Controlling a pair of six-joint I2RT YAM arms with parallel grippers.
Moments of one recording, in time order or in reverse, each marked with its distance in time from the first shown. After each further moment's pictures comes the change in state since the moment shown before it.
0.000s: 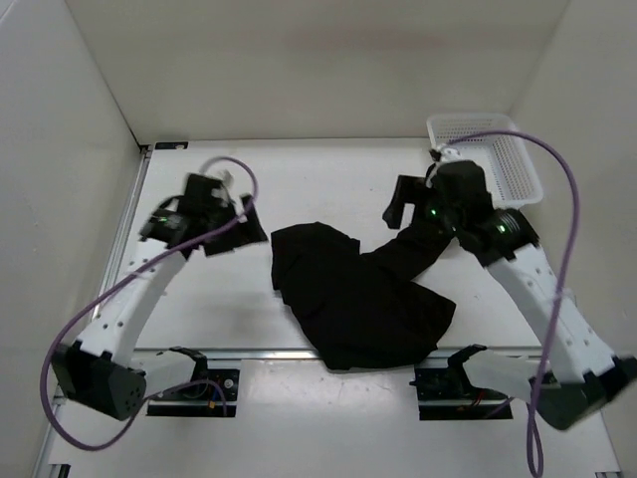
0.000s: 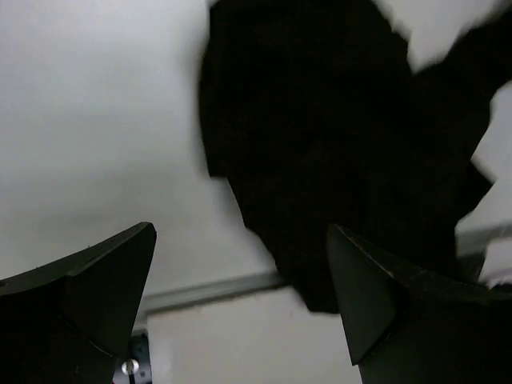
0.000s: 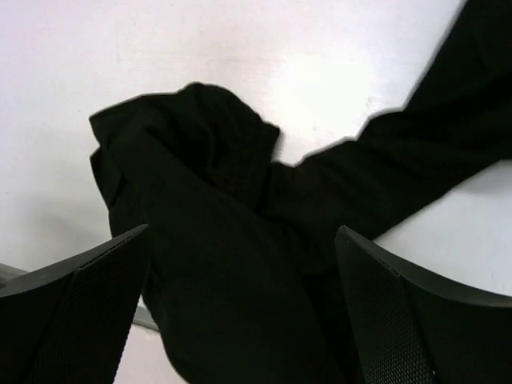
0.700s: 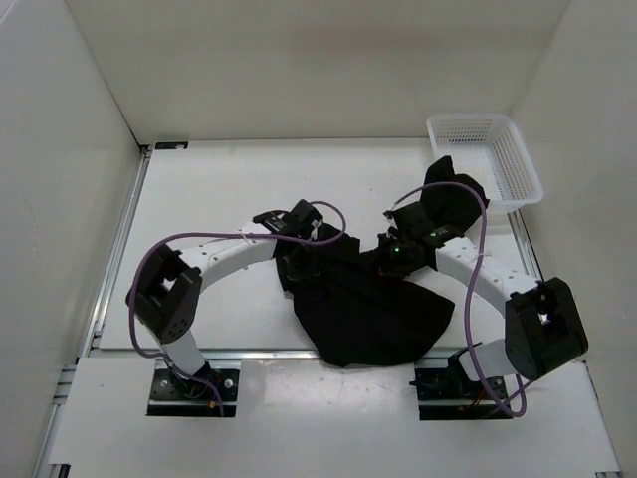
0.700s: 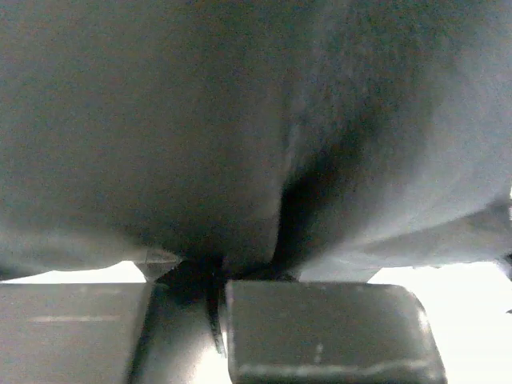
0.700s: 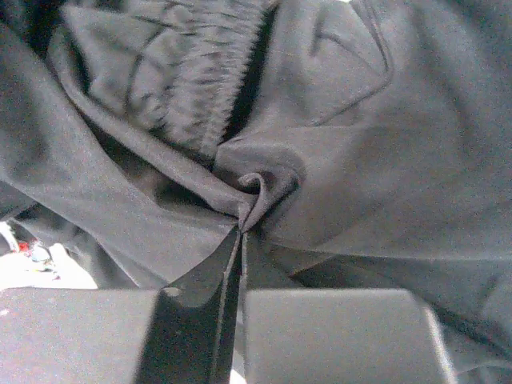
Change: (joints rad) left arm -0.452 0.531 -0.058 0.220 0.087 -0.177; right arm -0.027 0.212 -0.500 0.293 -0.335 0.066
